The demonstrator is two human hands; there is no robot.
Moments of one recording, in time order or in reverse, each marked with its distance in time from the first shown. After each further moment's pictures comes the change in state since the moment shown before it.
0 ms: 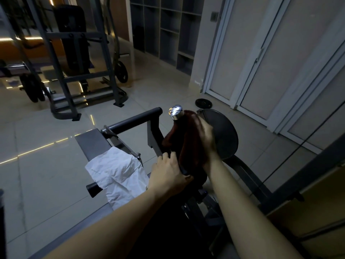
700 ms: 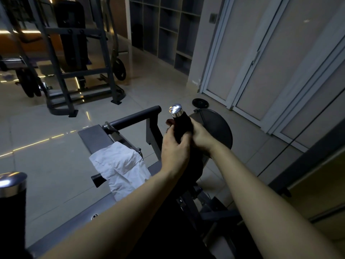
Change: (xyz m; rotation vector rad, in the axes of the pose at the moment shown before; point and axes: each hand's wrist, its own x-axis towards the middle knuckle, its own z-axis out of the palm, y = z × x) left_hand 0.010 0.048 -0.031 -1.083 0.288 -0.096; right_hand 0.016 -0.026 -0.020 0.072 -0.450 0.242
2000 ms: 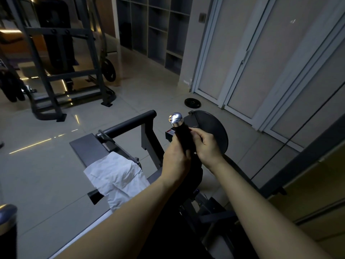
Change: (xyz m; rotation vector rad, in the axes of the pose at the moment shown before) left_hand 0.021 -0.017 0.001 0.365 -0.128 0.266; right_hand -0.008 0.032 -0.005 -0.235 0.335 -0.141
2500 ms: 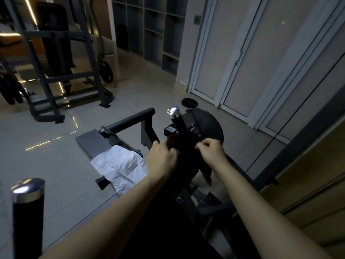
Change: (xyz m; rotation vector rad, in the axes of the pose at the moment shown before) left_hand -0.026 -0.004 -0.038 0.373 -0.025 -0.224; right_hand -0.053 -0.020 -0.014 -0.076 0.111 0.427
